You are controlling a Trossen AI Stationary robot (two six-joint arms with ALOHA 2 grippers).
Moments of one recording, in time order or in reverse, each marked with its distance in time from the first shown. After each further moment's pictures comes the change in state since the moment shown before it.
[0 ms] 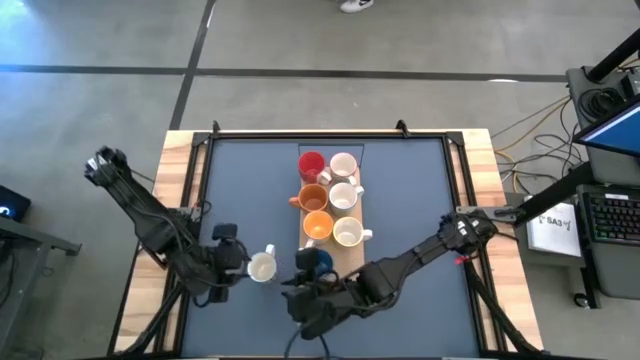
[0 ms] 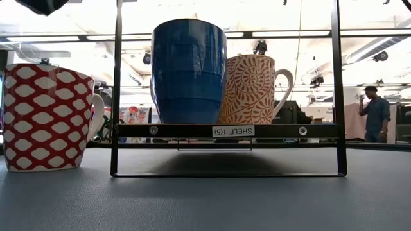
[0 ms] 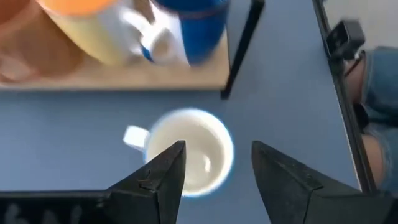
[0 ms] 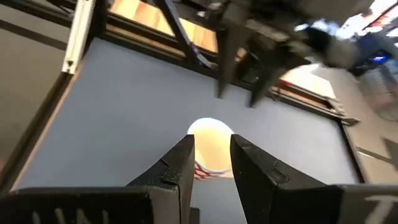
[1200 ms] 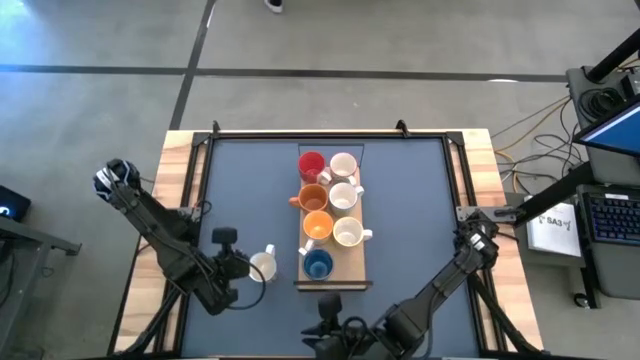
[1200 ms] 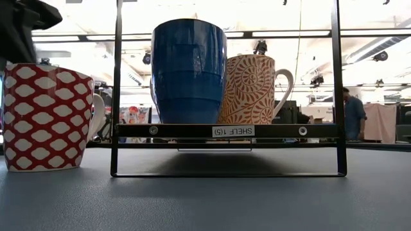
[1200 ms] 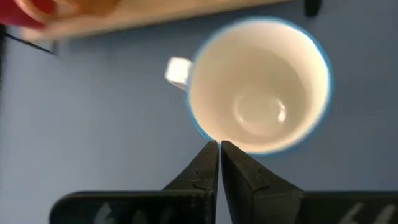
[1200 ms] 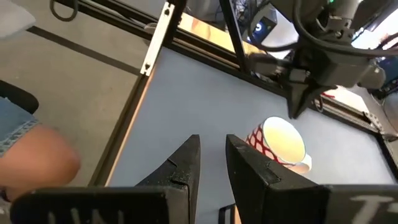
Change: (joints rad) left arm -0.048 0.243 -0.005 -0.222 -0.100 -0.127; right arm 0.199 -0.034 -0.169 0.139 0.081 0.078
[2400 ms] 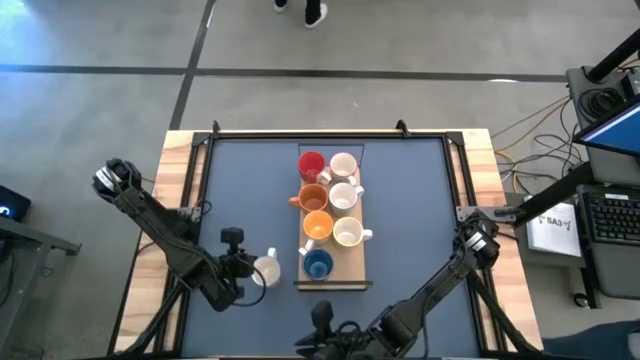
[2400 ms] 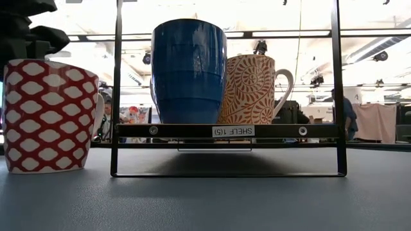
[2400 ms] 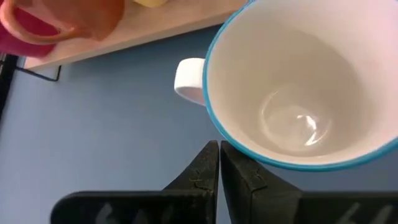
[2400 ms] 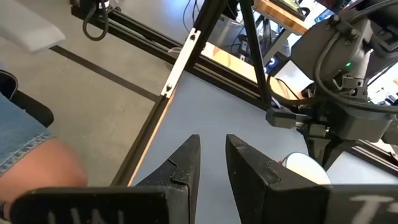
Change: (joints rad) left arm 0.016 -0.011 -0.216 0.306 -0.134 0.120; right arm -0.002 -0.015 -0.201 0.359 -0.065 -0.156
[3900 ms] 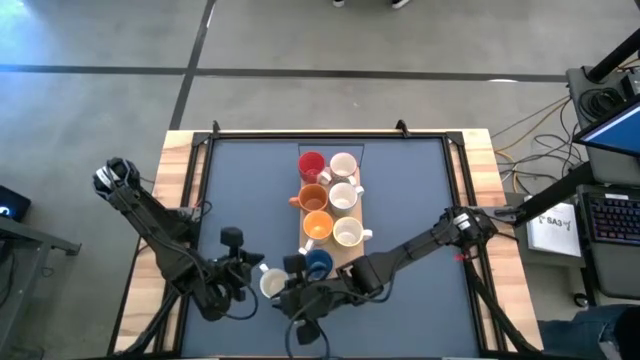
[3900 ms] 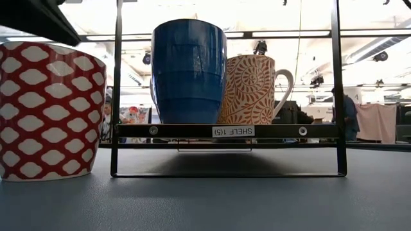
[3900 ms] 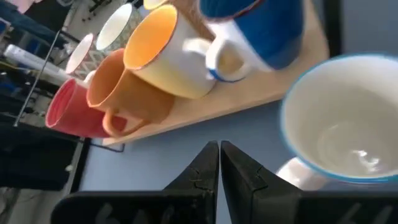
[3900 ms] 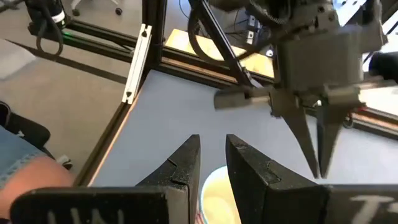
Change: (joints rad) left arm -0.051 -0.008 0.140 -0.028 -0.245 0.194; right arm -0.253 -0.006 0.120 -0.140 -0.286 0.077
